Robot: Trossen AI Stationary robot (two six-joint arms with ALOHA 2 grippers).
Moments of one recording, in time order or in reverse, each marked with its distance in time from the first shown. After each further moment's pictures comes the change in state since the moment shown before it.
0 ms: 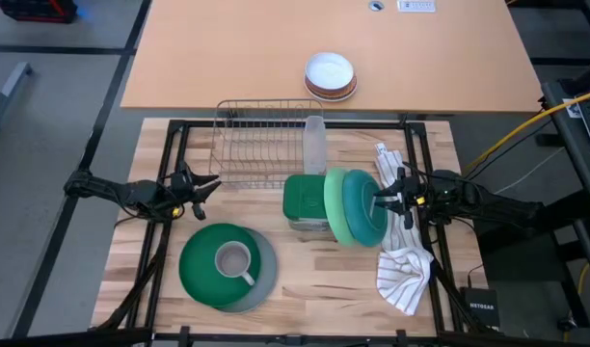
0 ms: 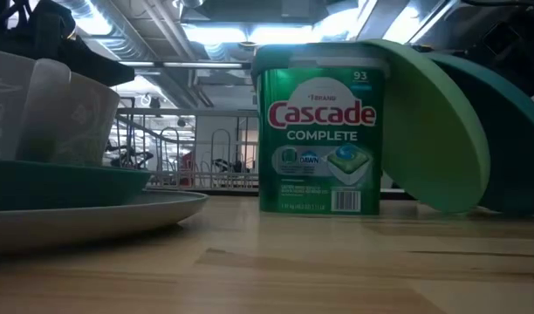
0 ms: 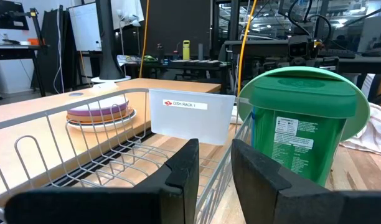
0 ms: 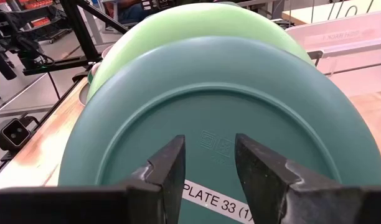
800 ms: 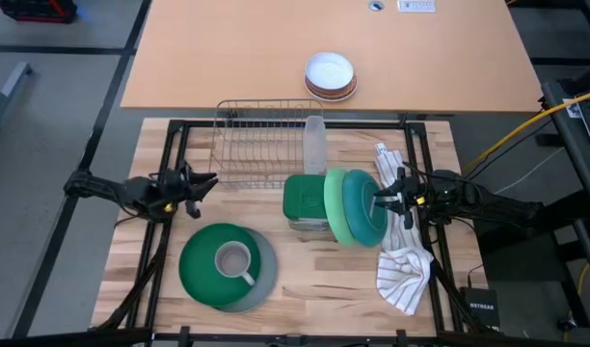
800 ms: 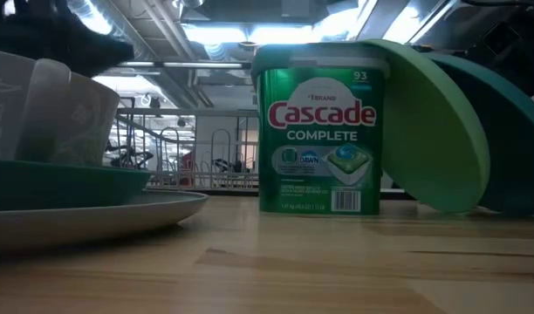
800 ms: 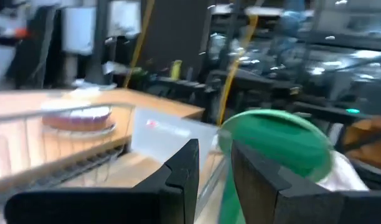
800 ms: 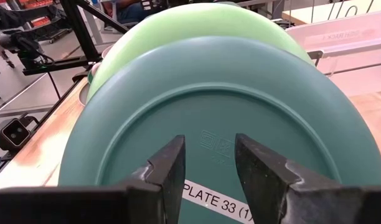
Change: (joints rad) left arm -0.001 0.000 0.021 0.131 0.083 -0.073; right arm 0.000 0.000 0.000 0.000 0.000 0.000
